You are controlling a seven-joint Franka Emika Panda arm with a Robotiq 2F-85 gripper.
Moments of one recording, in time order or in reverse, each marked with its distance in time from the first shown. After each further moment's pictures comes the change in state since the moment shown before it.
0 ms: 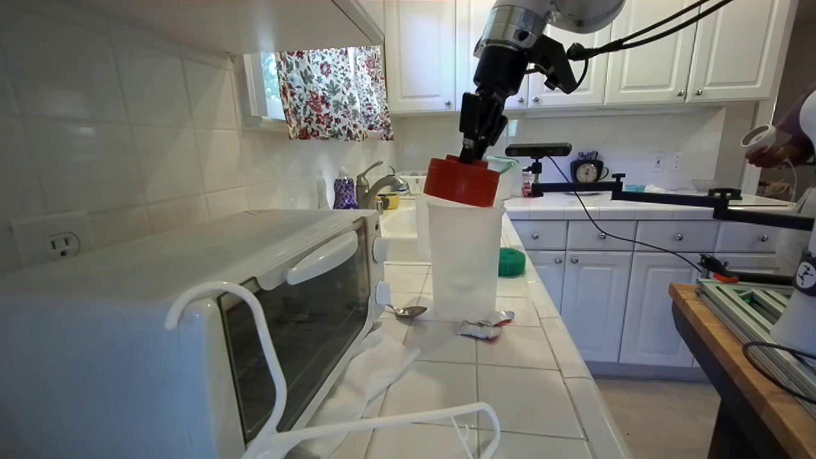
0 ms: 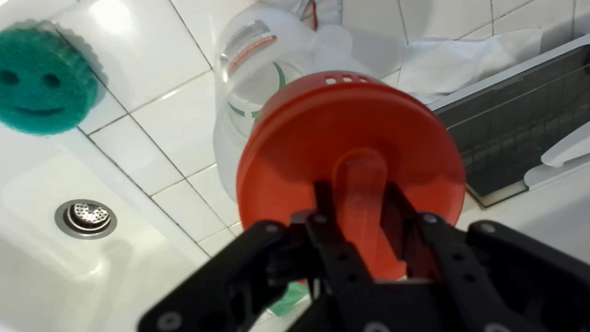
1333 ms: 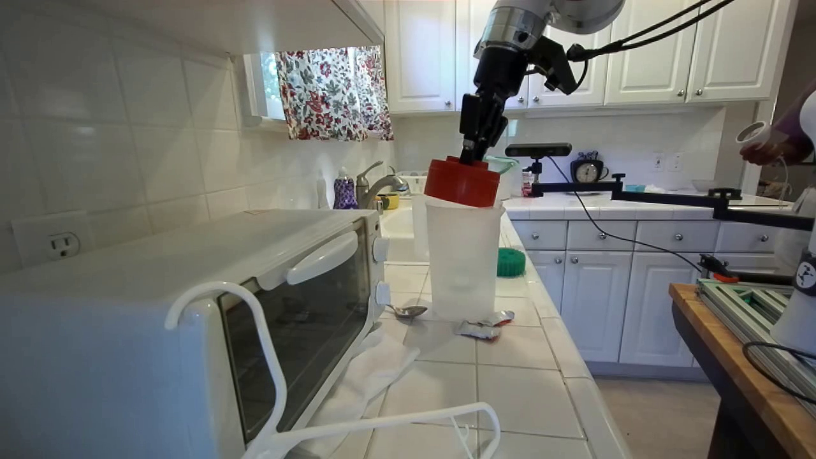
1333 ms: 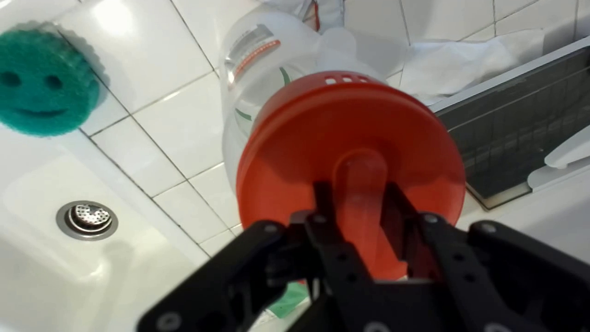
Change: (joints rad) arm -0.004 0.003 0.002 0.000 0.000 -0.002 -0.002
